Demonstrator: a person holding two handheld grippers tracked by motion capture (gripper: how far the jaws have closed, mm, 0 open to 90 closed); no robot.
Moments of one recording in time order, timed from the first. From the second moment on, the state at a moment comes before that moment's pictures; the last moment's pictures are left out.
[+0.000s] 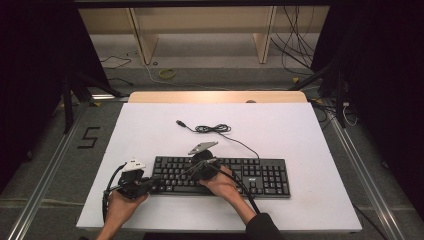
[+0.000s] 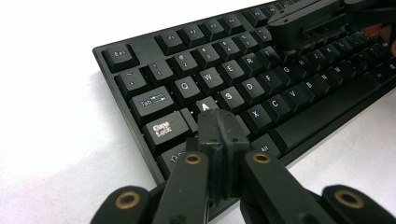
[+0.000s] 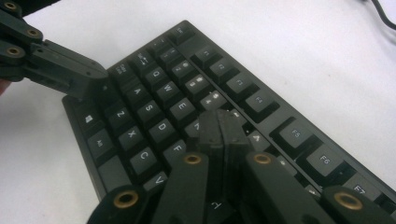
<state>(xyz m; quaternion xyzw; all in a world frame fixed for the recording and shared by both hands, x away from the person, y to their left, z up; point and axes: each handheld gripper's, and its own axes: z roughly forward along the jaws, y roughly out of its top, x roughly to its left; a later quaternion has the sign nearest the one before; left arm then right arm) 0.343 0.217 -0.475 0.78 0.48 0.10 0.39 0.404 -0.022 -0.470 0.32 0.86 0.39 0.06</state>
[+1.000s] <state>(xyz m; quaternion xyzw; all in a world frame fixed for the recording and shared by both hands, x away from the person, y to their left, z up) 0.348 0.218 -0.481 0.79 0.48 0.09 0.37 0.408 -0.020 -0.478 0.32 0.87 0.38 0.06</state>
